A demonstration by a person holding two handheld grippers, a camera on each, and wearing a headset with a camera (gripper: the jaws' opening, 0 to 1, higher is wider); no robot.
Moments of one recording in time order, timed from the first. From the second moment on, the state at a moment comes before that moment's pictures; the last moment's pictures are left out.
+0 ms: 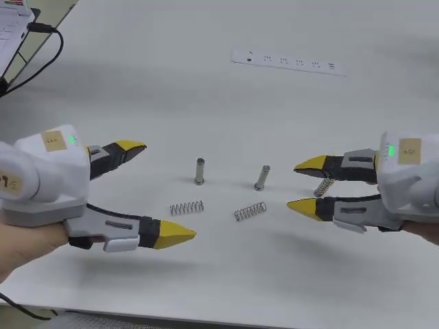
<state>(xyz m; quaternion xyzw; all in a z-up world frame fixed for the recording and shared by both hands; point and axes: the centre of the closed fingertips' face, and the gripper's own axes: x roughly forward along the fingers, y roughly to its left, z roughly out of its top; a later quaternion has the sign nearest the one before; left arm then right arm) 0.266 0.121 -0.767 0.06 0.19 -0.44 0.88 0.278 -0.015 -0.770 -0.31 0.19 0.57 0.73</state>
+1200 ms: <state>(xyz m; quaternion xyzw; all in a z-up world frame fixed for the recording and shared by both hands) 0.264 0.128 -0.765 0.07 0.18 -0.43 0.88 0.285 0.012 -0.845 -0.33 0.29 0.61 0.66</state>
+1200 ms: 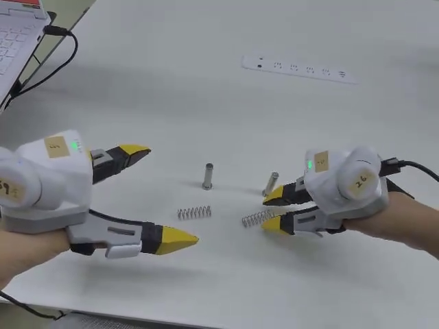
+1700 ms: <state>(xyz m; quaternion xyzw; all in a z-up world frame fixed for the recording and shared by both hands) 0.260 0.122 -0.770 0.08 0.19 -0.44 0.87 0.285 0.010 -0.855 -0.34 0.30 0.61 0.65</state>
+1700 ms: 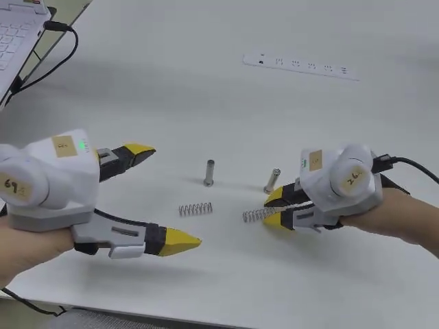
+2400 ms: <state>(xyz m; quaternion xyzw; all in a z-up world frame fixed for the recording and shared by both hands) 0.256 0.109 -0.761 0.08 0.17 -0.46 0.87 0.278 0.000 -0.827 -0.32 0.27 0.60 0.68</state>
